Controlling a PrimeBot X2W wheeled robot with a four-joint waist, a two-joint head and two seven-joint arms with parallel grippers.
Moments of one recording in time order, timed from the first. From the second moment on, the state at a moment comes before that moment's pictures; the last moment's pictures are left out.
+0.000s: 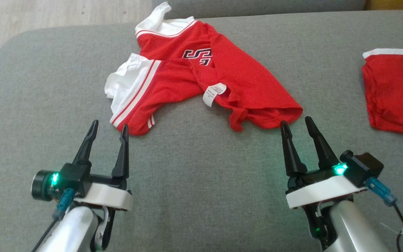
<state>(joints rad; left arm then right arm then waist) -0.26 0.33 -0.51 0.25 -0.44 0.20 -0.25 -0.14 -0.05 0.24 0.25 0.34 0.13 -0.25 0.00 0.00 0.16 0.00</state>
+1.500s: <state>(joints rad) -0.91 0.38 -0.53 0.94 -0.46 -0.09 -0.04 -0.24 -0.05 0.21 0.17 0.32 0.13 -0.25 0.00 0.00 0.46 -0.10</state>
